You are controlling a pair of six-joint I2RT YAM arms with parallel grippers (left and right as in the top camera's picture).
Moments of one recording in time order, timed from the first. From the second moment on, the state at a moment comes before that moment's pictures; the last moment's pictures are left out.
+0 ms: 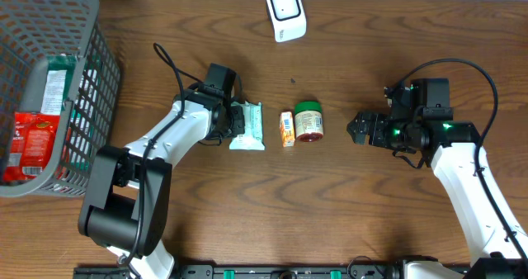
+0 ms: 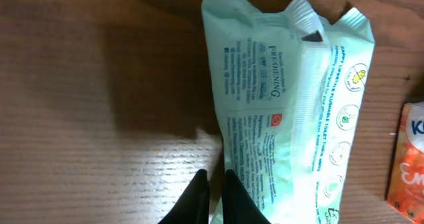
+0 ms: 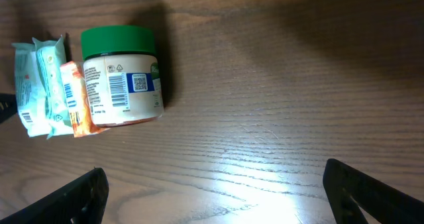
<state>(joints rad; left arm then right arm) -0.32 1.83 1.12 -0.59 0.11 -0.41 0.02 1.38 0.95 -0.72 -0.32 0.22</state>
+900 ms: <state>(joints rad) -0.32 1.84 1.22 -0.71 0.24 -0.35 0.02 1.38 0.95 -0.72 -0.32 0.22</state>
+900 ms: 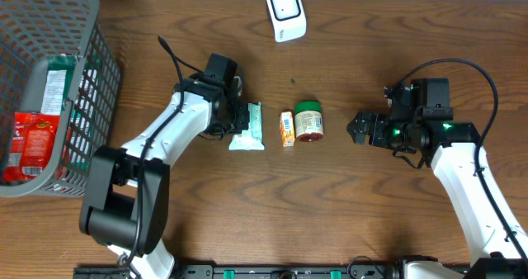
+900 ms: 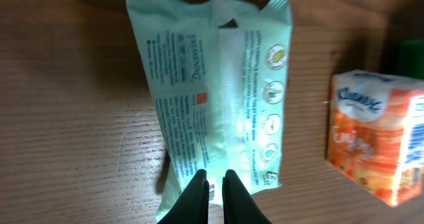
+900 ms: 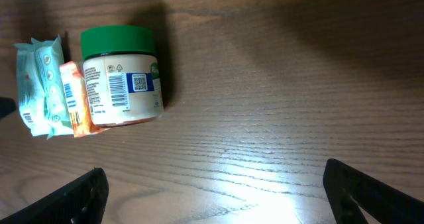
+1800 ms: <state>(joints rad) -0.38 1.78 1.25 -0.71 0.24 -0.35 0.02 1.38 0.95 -0.72 -0.32 0.22</state>
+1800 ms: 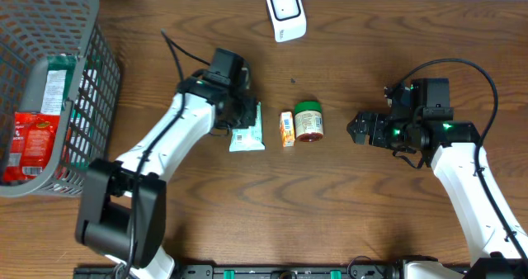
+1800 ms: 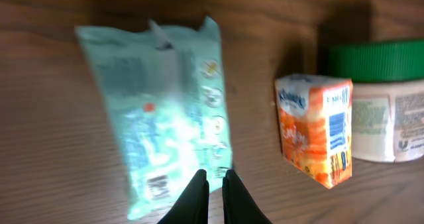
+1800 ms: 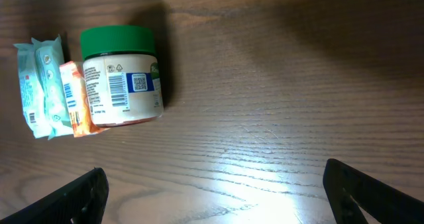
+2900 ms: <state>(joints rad) -0.44 1.74 1.23 -0.55 -0.10 -0.35 0.02 1.38 0.95 -0.72 -0.32 0.22</state>
